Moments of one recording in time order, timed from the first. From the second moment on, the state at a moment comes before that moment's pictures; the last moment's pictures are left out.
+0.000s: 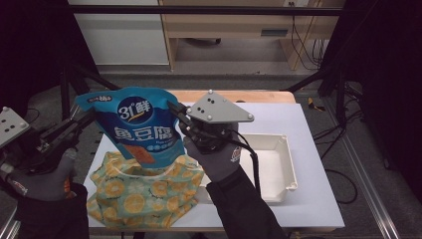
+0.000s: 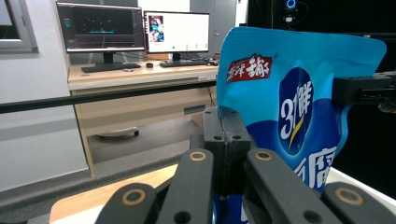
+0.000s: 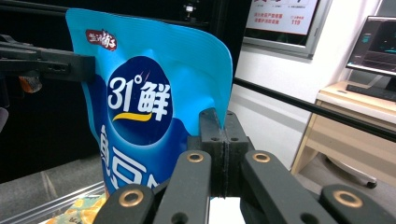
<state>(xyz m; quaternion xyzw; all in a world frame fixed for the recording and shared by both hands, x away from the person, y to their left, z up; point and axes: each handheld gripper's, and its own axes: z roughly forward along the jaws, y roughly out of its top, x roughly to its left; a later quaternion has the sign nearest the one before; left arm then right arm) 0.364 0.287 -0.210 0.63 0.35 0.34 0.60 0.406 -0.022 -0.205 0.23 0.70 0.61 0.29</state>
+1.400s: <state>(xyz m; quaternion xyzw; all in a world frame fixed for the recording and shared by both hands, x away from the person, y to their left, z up) 0.375 0.203 -0.195 0.66 0.31 0.33 0.60 0.391 -0.105 -0.202 0.27 0.66 0.61 0.33</state>
